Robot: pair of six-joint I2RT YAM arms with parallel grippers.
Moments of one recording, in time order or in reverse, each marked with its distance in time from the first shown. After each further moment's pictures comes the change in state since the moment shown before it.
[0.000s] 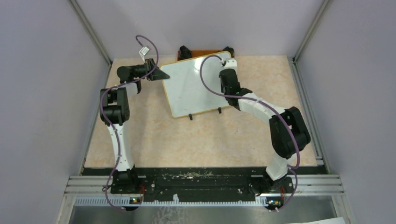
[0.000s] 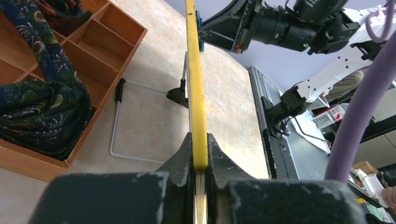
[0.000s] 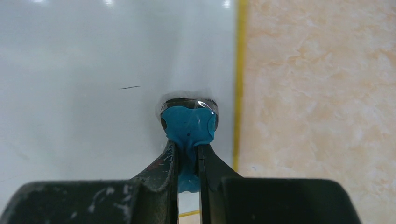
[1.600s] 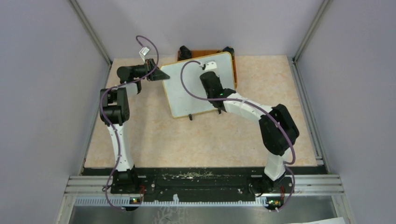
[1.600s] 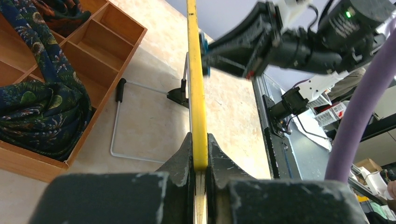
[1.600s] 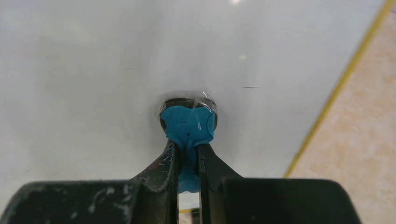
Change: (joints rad) left arm -0.002 -0.005 -0.008 0.001 0.004 0.016; right arm 0.236 0.130 0.179 -0.105 0.109 -0.050
